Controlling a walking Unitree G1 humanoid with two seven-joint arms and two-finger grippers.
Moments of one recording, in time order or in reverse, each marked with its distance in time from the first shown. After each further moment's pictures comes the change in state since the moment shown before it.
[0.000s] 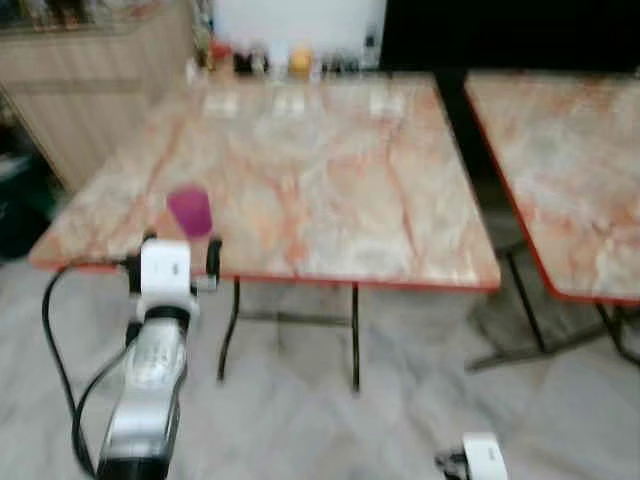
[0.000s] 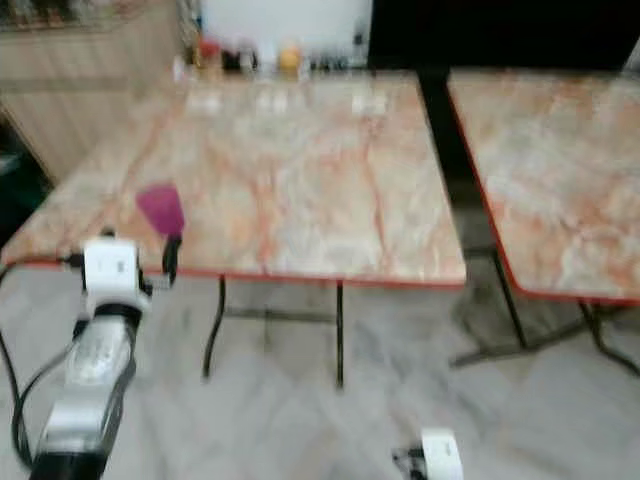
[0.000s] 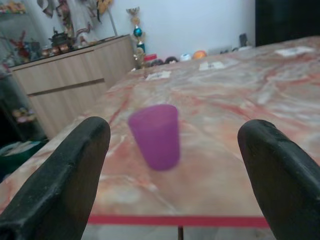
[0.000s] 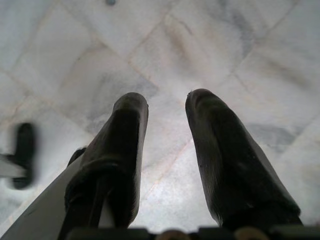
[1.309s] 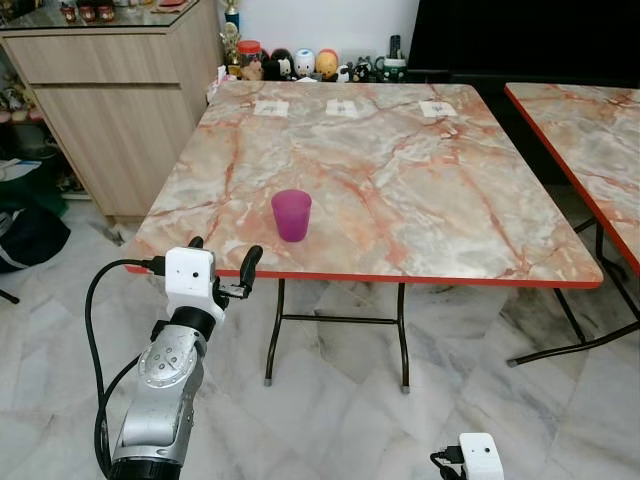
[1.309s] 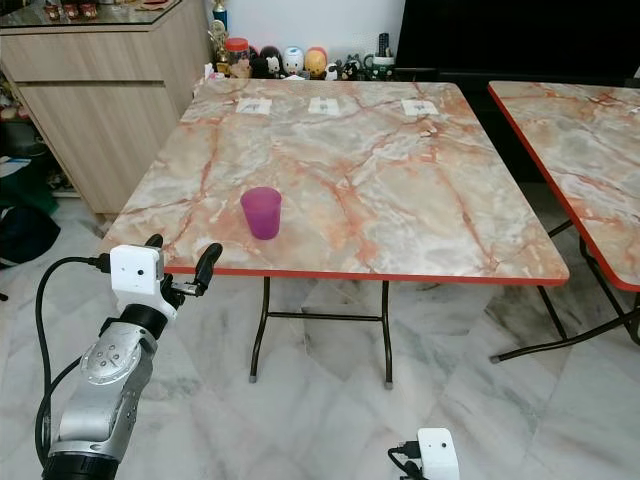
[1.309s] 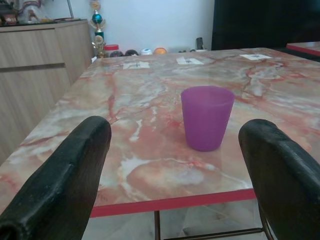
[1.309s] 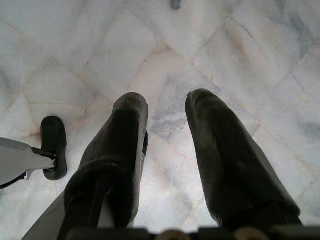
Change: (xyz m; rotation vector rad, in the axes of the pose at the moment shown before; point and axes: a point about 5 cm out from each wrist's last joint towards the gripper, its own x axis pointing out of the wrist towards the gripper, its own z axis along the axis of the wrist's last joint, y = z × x) left arm -0.007 -0.024 -0.004 -0.174 0.015 -0.225; right arm 0.002 0.011 0.004 0.002 -0.012 0.033
